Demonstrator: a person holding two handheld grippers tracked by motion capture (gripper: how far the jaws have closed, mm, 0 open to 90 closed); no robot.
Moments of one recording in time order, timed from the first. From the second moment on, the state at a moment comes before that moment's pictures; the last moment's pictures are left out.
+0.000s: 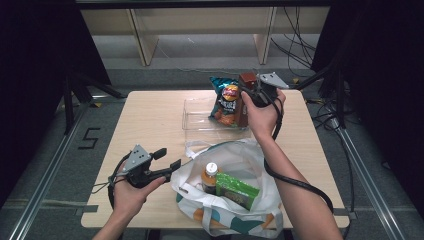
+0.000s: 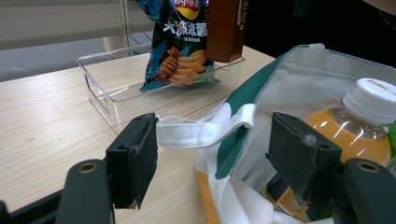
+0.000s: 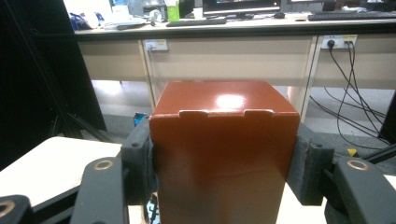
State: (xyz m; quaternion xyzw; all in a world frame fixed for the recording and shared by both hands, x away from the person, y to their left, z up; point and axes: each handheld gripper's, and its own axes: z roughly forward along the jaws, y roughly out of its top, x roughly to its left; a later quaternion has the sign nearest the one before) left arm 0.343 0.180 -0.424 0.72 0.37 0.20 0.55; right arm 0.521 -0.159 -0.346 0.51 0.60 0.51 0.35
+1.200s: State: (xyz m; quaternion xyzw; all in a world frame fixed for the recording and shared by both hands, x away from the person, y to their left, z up) left arm 0.343 0.178 -0.426 0.72 0.37 0.20 0.55; right arm 0.532 -0.160 -0.351 0.52 0.59 0.51 0.35
